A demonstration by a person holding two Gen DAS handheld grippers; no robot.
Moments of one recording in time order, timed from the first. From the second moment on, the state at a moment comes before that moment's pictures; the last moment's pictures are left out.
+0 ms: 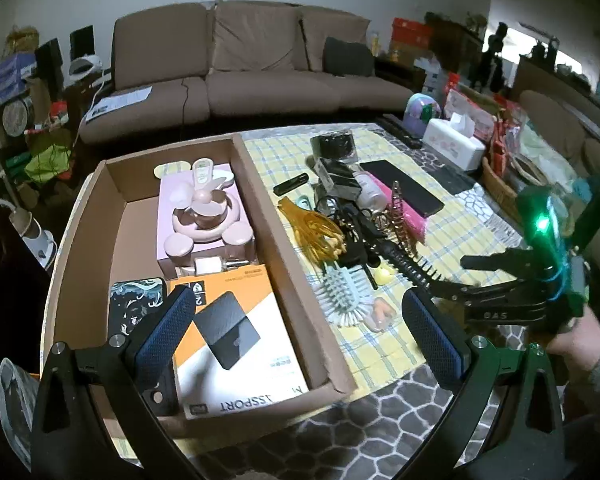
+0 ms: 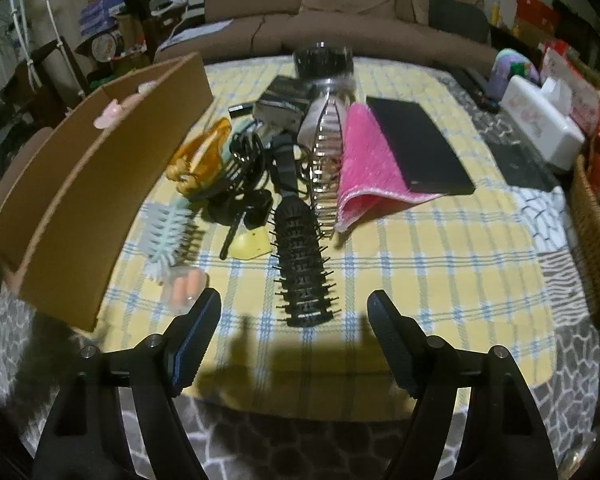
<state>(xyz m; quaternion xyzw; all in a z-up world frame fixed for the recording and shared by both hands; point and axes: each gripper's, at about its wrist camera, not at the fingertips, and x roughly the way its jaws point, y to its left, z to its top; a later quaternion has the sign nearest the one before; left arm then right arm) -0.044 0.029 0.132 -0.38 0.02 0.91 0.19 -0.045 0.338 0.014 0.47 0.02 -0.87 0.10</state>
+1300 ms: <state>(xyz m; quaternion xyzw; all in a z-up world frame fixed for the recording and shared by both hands) -0.071 0.151 -0.002 -0.57 -0.28 0.72 0.30 0.000 0.366 0.010 0.53 -0.14 -0.82 0.18</state>
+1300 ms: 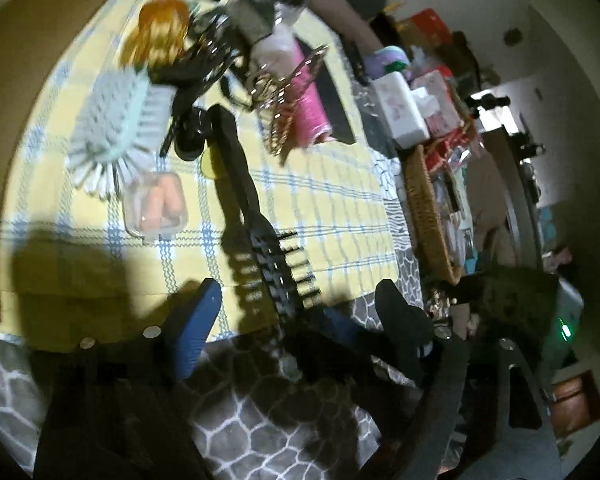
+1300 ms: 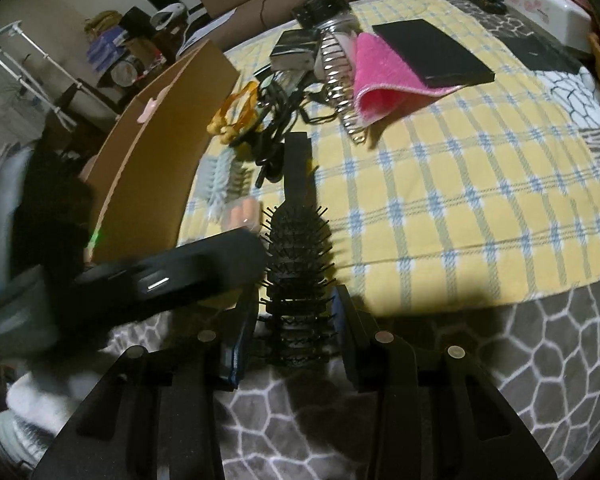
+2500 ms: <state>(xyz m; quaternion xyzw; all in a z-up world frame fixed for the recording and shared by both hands) -0.083 0.113 0.106 -0.52 -0.20 0.75 0.35 0.011 0.301 0.103 0.44 -0.14 -0.86 0.22</state>
